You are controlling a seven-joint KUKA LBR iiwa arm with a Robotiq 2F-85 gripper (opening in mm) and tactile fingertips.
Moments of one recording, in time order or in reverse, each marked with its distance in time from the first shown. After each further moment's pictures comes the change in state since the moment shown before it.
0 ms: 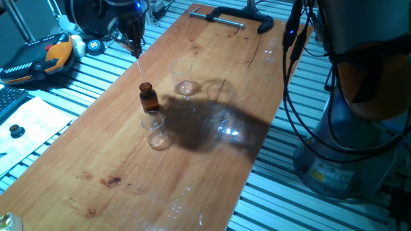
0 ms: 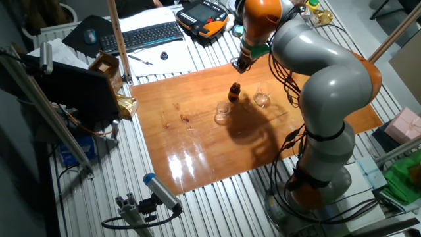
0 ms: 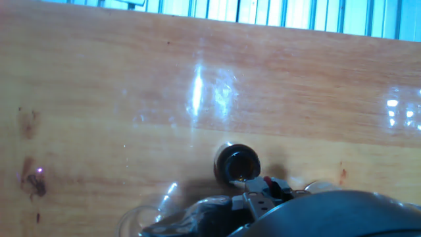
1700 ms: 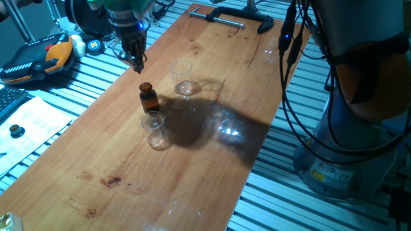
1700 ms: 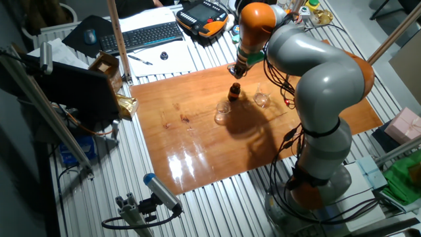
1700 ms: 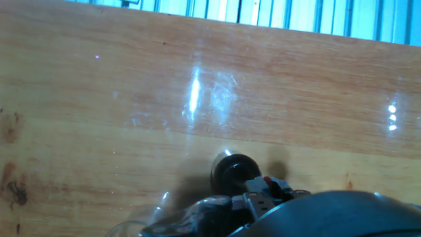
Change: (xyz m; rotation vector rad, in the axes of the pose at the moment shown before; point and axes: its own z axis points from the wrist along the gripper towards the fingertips) arm 0.002 0.007 0.059 -0.019 0.023 -0.026
